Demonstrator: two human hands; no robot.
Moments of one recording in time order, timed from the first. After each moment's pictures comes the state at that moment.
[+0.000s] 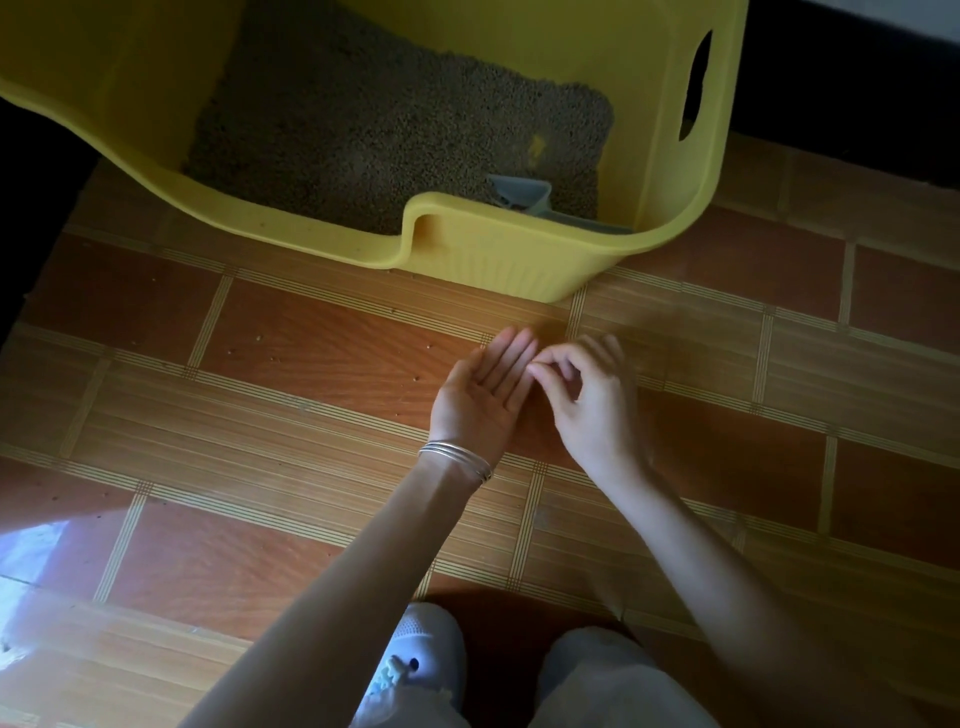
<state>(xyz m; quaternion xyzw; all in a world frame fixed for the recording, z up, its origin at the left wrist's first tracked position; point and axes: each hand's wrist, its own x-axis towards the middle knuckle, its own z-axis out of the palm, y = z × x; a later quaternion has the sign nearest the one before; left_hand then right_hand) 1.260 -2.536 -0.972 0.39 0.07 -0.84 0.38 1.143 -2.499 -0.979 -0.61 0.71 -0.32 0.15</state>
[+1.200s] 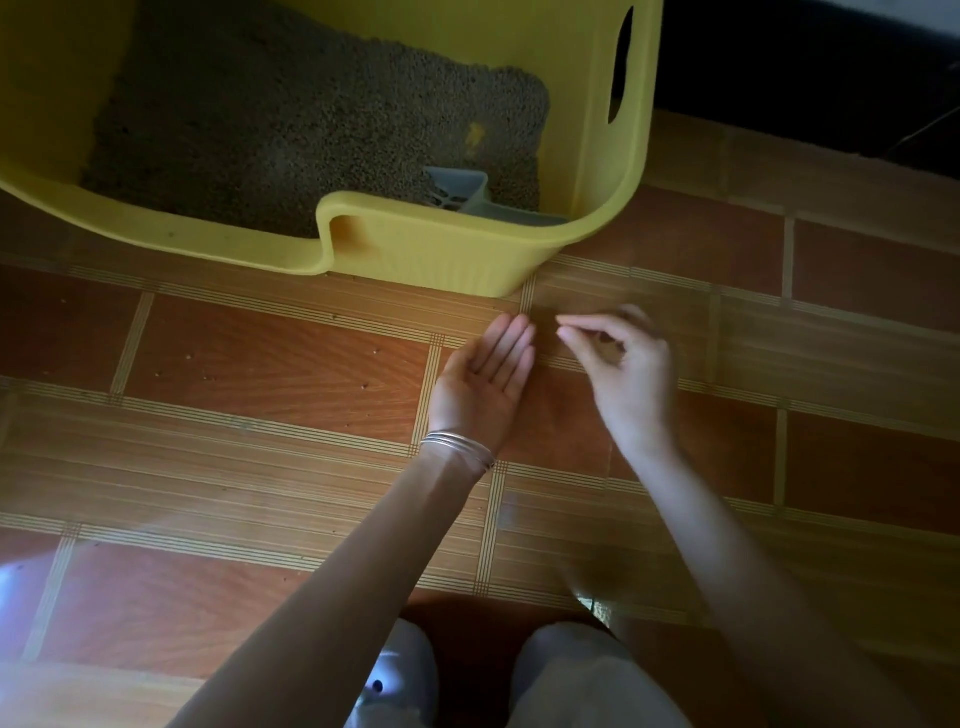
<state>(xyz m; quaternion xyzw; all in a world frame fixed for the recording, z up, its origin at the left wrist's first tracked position) 1.220 -2.538 -0.973 0.38 0.10 -0.84 0.37 1.090 -2.496 -0.964 -0.51 0.75 -0.40 0.17</state>
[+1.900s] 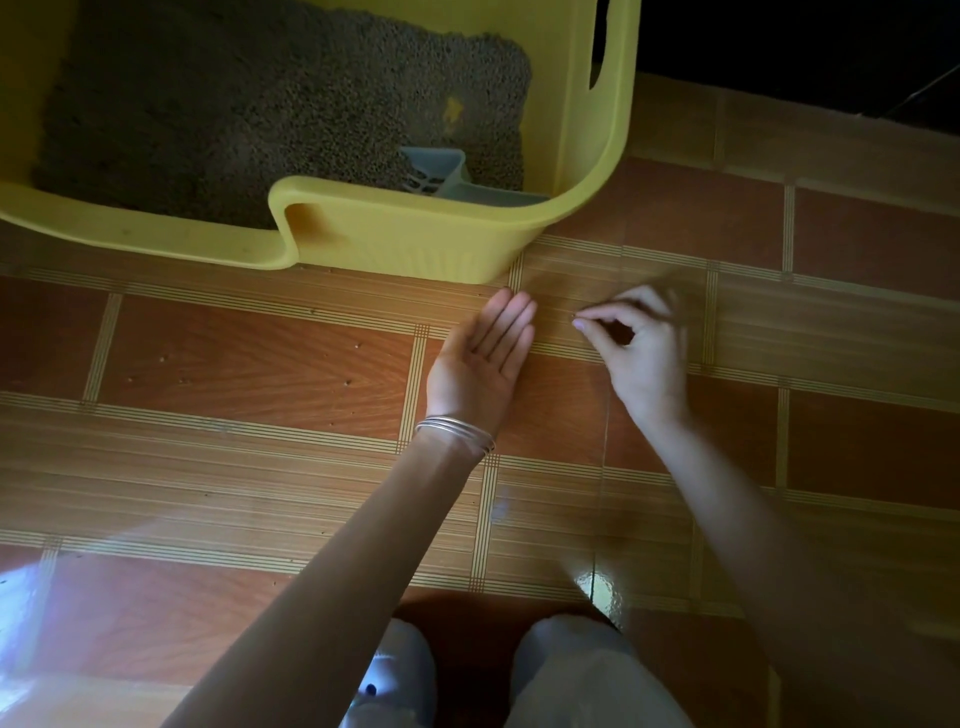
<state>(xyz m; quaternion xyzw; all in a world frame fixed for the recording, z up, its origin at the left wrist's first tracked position) 1.209 -2.543 -0.975 0.38 0.04 -0.85 0.36 1.048 -2.494 -1.002 -0.53 0.78 -0.31 0.10</state>
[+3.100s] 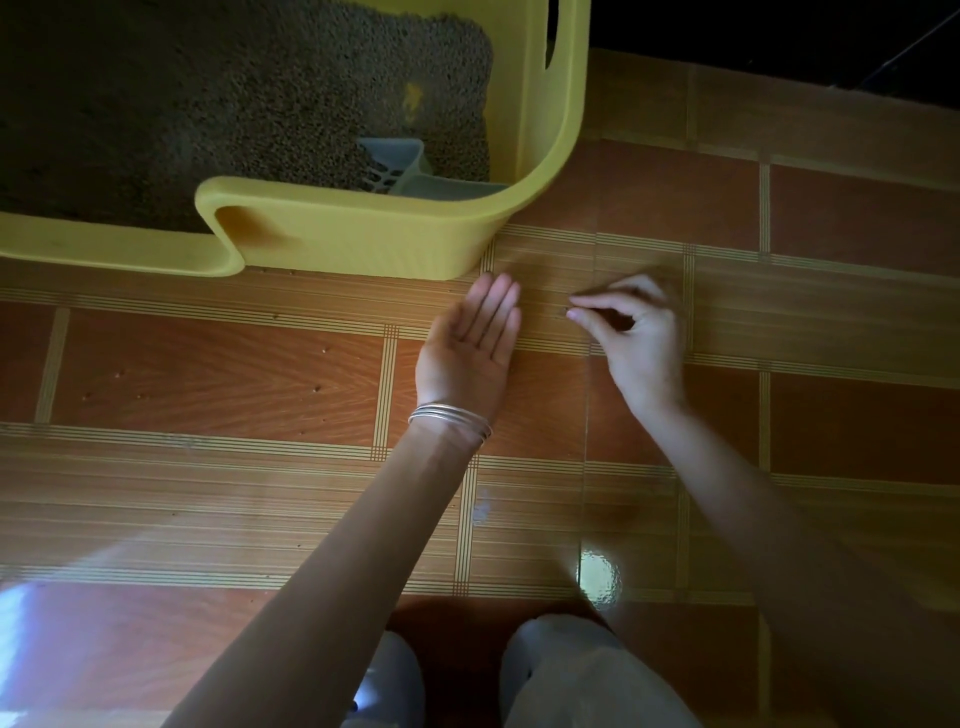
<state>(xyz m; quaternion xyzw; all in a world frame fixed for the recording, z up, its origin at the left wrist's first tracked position) 1.191 -2.546 -0.973 0.37 0.09 -0.85 0.36 1.032 -2.486 -1.011 -0.48 0.78 -0.37 0.16</state>
